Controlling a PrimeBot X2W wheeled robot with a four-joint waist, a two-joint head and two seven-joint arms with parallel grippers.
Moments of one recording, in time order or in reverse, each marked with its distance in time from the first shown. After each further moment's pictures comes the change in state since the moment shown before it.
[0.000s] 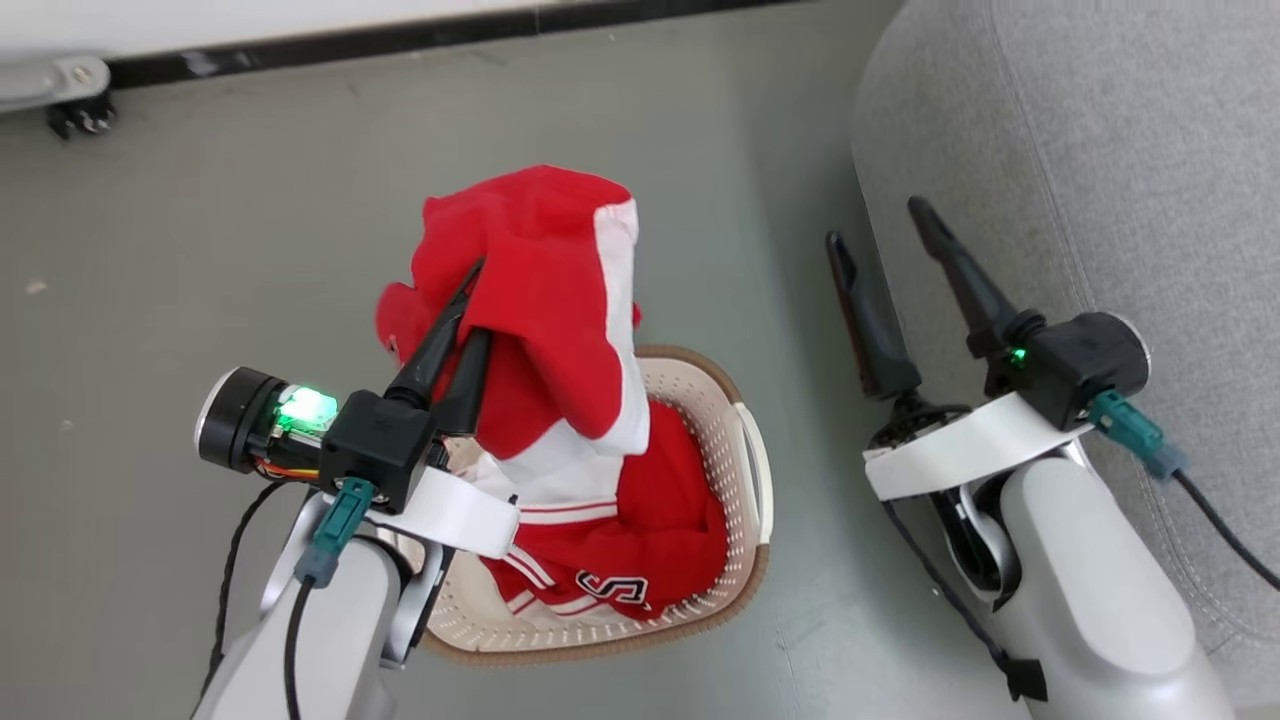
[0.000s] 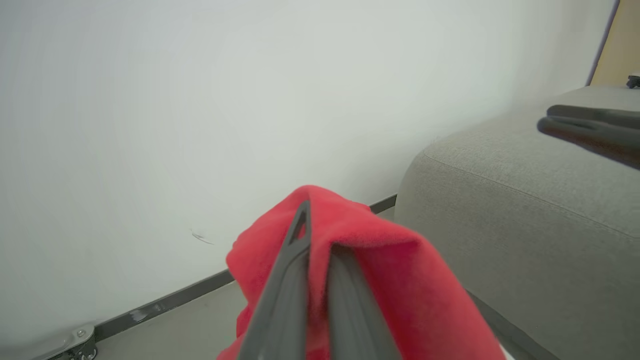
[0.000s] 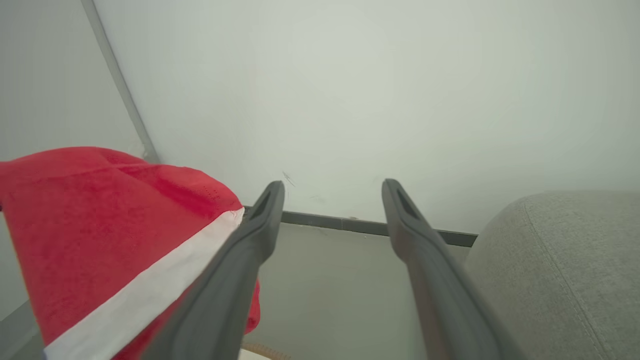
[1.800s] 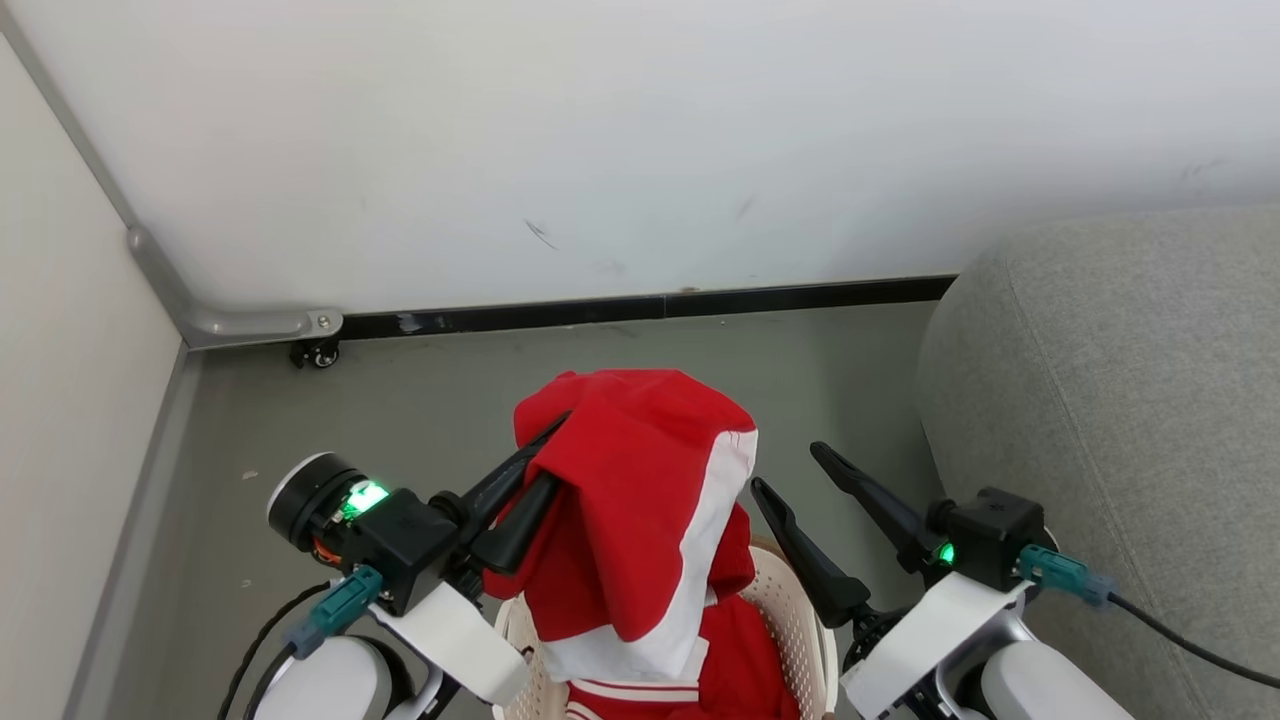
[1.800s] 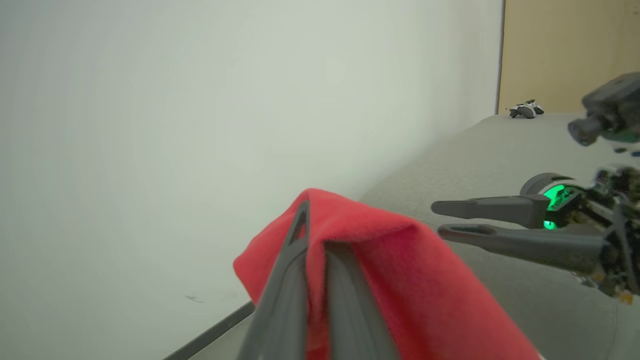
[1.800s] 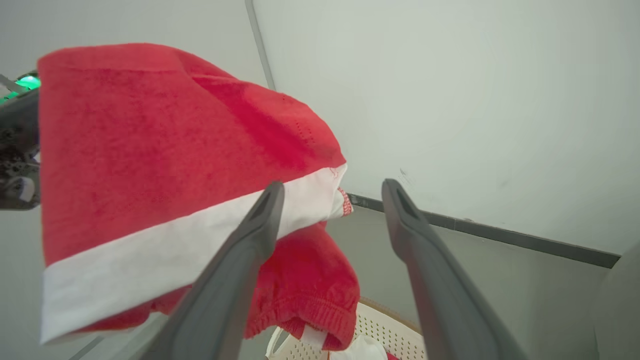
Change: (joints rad) left arm 0.121 0.131 -0.139 -0.087 -0.213 -0.199 0.050; right arm 0.240 -0.151 0.281 -0.097 0.266 0.000 0.137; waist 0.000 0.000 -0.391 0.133
